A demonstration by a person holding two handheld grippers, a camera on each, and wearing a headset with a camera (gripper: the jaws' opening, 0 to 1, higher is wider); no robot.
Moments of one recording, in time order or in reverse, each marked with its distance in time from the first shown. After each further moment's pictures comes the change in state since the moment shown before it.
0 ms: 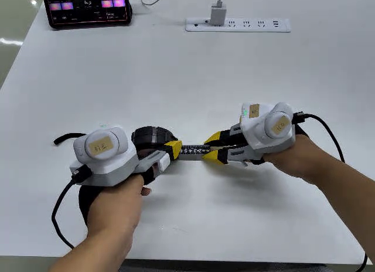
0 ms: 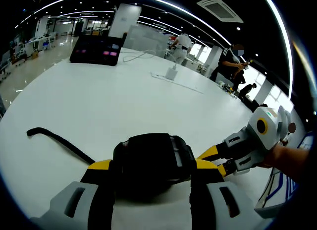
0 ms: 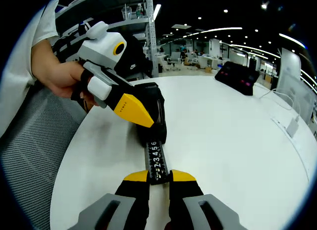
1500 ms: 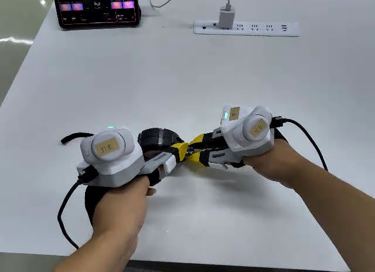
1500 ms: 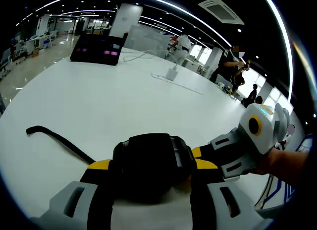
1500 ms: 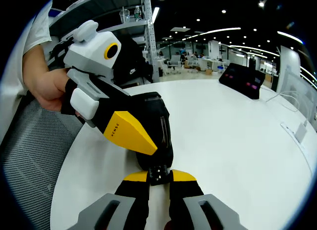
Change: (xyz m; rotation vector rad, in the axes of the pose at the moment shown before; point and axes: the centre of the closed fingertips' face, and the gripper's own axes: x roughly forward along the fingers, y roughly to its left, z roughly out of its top) left arm 0.000 0.000 0.001 -0.018 -0.004 -0.004; right arm 0.032 0.005 0.025 0.023 -0.036 0.015
